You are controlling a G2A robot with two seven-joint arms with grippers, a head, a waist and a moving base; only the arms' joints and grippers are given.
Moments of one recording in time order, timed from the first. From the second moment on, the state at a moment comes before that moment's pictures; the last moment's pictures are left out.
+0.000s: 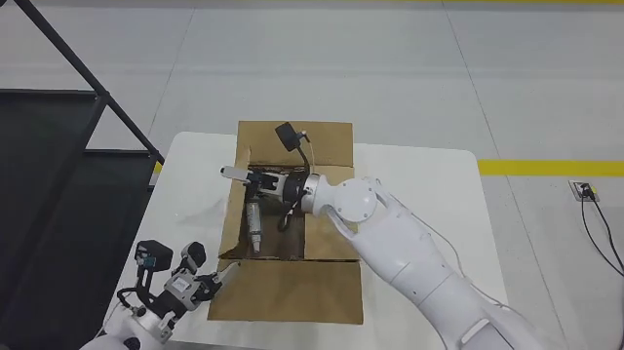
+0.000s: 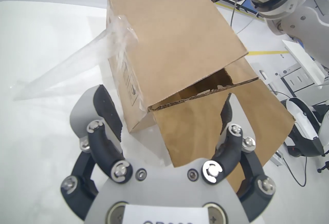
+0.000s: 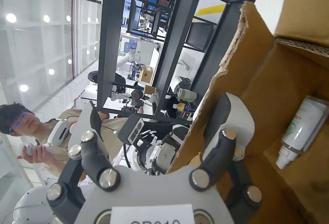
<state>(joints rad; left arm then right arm) 1.66 -1.09 -1.64 -1.93 0.75 -0.38 -0.24 -0.37 -1.60 0.72 -0.87 0.25 -0.31 0.64</state>
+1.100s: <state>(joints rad) 1.67 -1.11 -1.79 -1.90 0.38 -0.20 -0.26 -0.45 -1.59 0.81 -0.92 0.08 -0.49 0.69</state>
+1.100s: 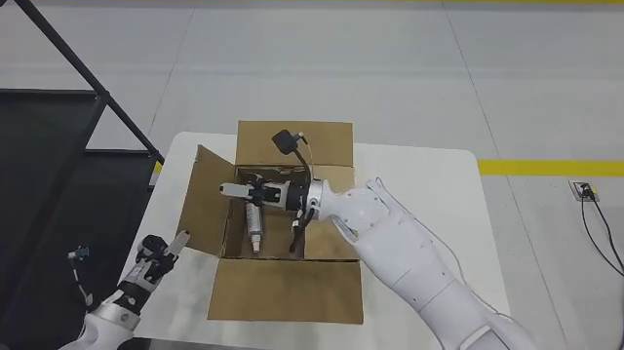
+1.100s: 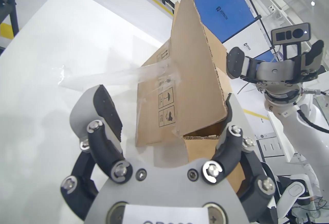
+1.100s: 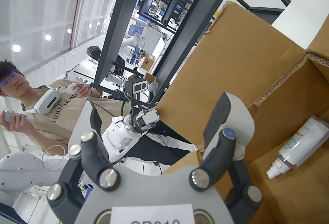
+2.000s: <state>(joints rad) 1.62 -1.11 -1.77 -1.78 0.49 -0.15 -0.25 -0.67 -1.50 0.97 -1.29 -0.11 -0.38 0.73</state>
